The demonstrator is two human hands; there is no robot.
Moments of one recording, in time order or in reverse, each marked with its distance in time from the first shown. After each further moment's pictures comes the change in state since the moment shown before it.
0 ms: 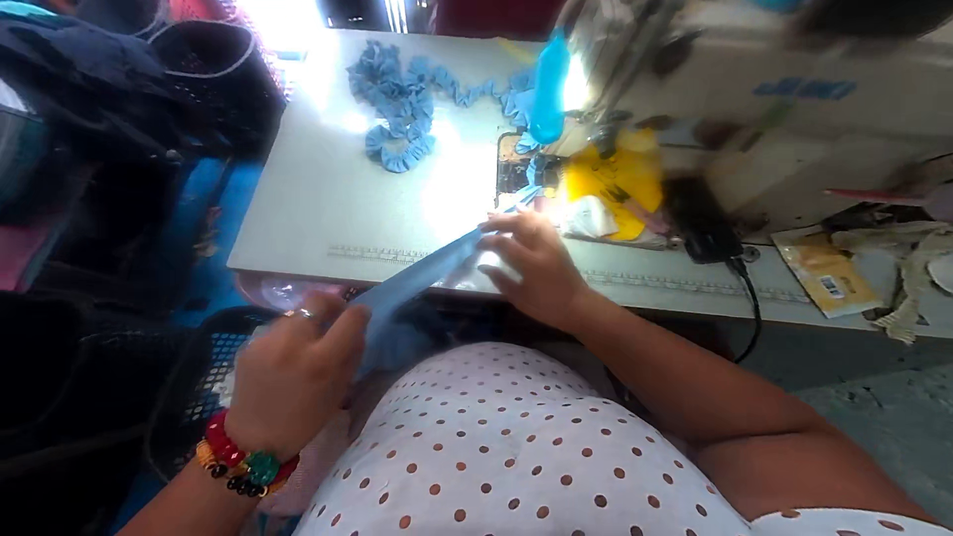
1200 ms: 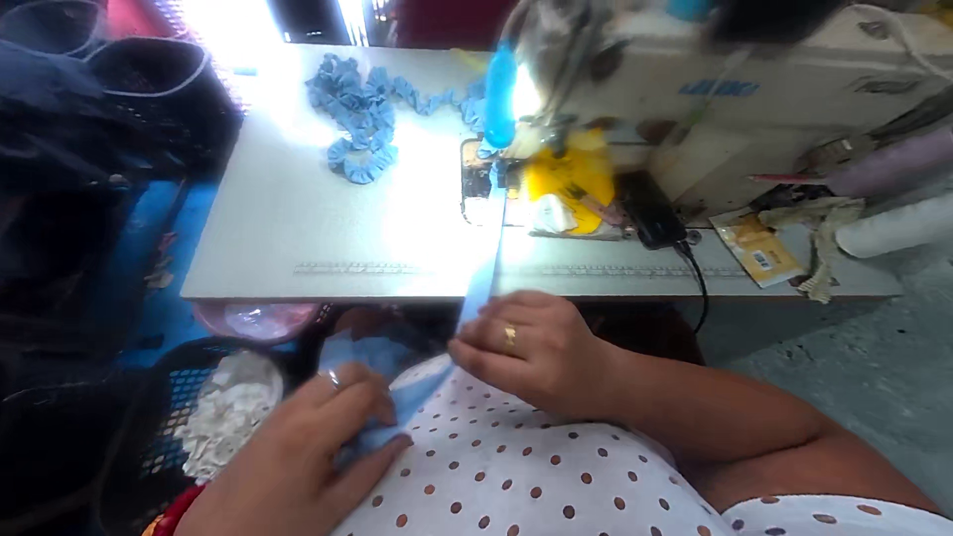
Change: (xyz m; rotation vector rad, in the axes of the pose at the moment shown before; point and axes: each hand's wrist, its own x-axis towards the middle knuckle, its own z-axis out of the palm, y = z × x) left_hand -0.003 0.026 -0.023 -0.703 -0.185 0.194; right_hand -0.031 -0.076 -0.050 -0.086 -0.032 -0.317
